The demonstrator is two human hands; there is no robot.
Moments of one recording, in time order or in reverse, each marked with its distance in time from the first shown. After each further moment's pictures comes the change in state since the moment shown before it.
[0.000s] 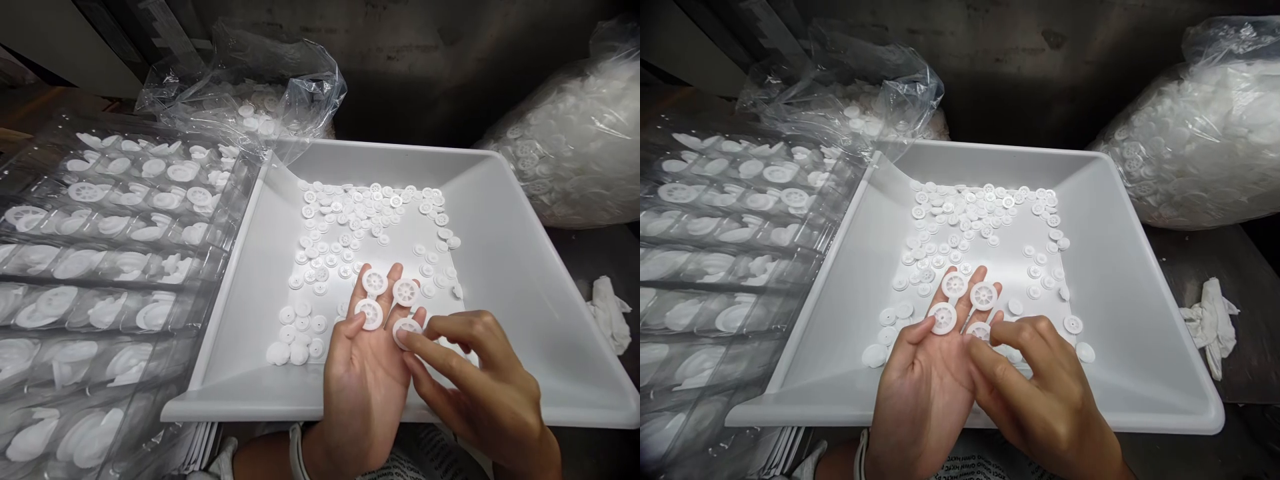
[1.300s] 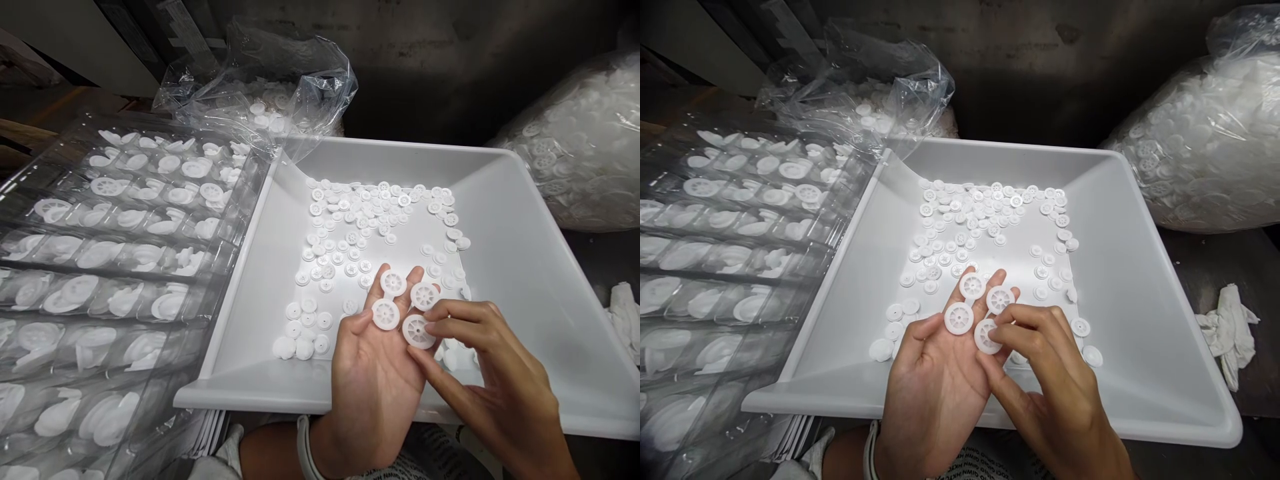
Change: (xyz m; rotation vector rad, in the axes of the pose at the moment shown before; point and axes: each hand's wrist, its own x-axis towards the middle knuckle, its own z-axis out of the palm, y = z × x) left_hand -0.002 -0.001 -0.001 -0.045 -0.036 -0.062; right_hand 0.002 0.000 -0.001 0.215 0.037 0.178
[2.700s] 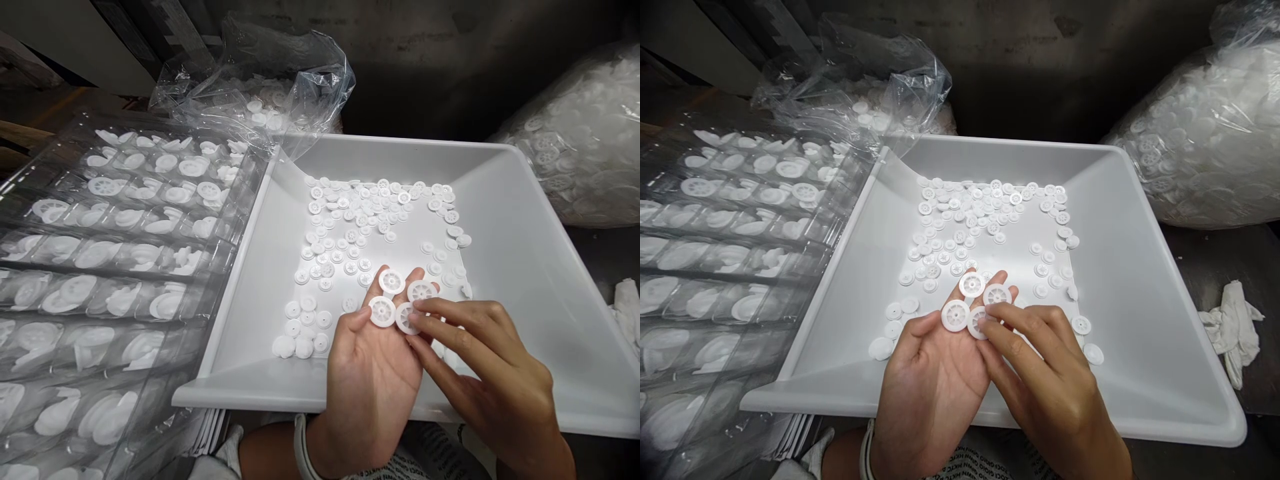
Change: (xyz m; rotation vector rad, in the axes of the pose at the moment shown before) left_hand 0.002 0.002 -0.002 -0.015 0.022 -0.007; right_hand 0.004 0.002 0.003 -0.176 0.008 -0.136
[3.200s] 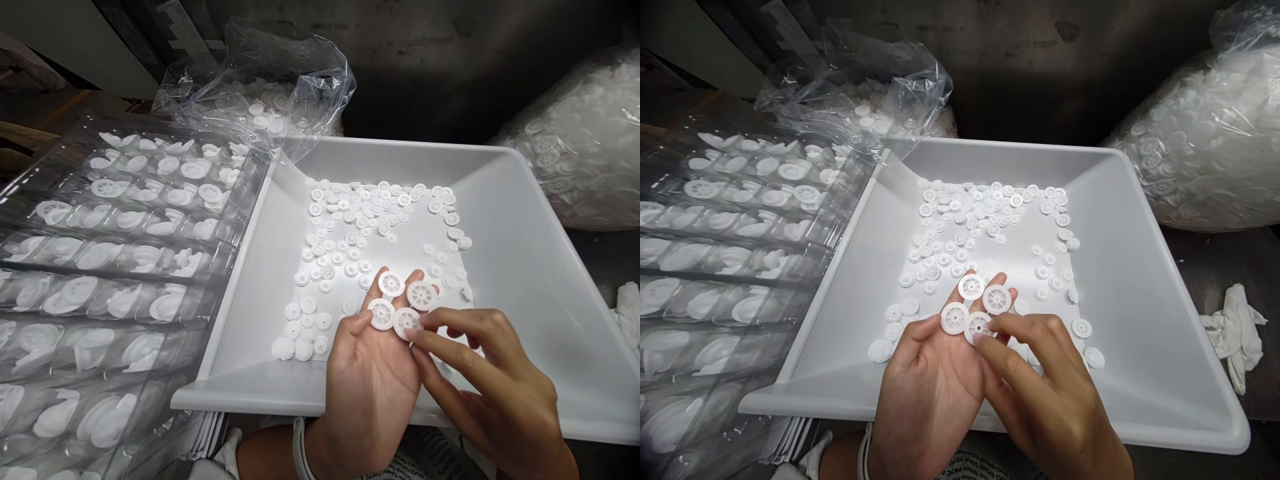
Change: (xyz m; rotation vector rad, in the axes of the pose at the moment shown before) left_hand 0.002 -0.002 0.004 -0.042 -0.103 0.047; right_hand -0.003 0.000 -0.003 0.023 -0.028 -0.011
